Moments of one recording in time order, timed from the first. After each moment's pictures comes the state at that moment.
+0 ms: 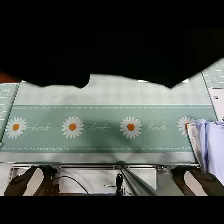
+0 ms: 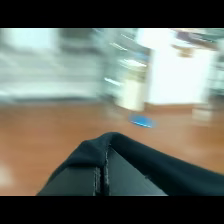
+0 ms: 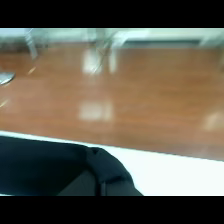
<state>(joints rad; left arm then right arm) 0.42 -0.74 1.81 0.85 -1.08 -1.29 -0.19 -0.81 2.00 -1.11 1.43 1.53</state>
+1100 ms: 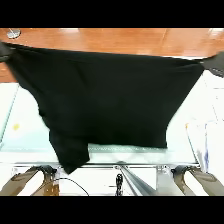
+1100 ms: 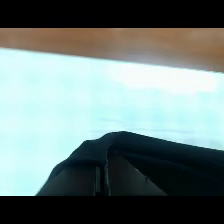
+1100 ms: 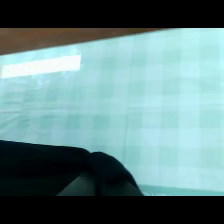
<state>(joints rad) 0.17 -1.00 1.28 1.11 -0.94 -1.39 -0.19 -0.93 1.22 -1.03 1.09 1.45</state>
